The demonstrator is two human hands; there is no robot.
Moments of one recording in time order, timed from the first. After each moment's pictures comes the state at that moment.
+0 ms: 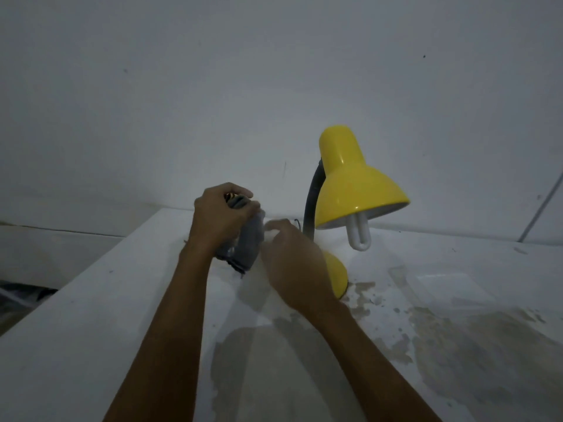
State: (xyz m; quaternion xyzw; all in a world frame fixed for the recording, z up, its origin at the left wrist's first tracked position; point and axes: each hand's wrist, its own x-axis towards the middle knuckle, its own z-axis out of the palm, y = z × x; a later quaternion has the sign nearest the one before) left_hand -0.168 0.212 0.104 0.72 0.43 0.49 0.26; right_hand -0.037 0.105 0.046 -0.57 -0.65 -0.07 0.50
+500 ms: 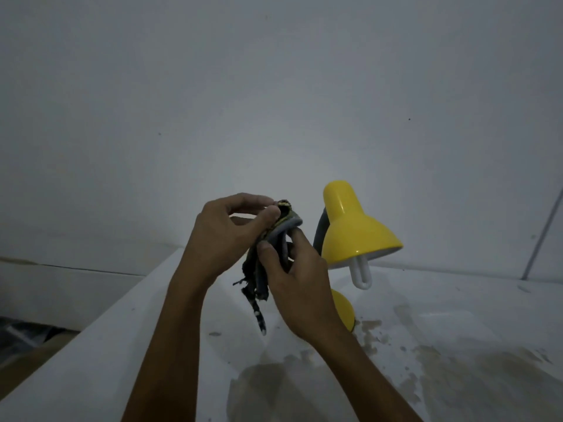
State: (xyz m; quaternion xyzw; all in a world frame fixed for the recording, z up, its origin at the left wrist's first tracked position) left_hand -0.203 0.124 0.189 0.73 0.31 0.51 0.33; right_hand -0.089 0.055 0.136 -0.50 -0.58 0.14 0.63
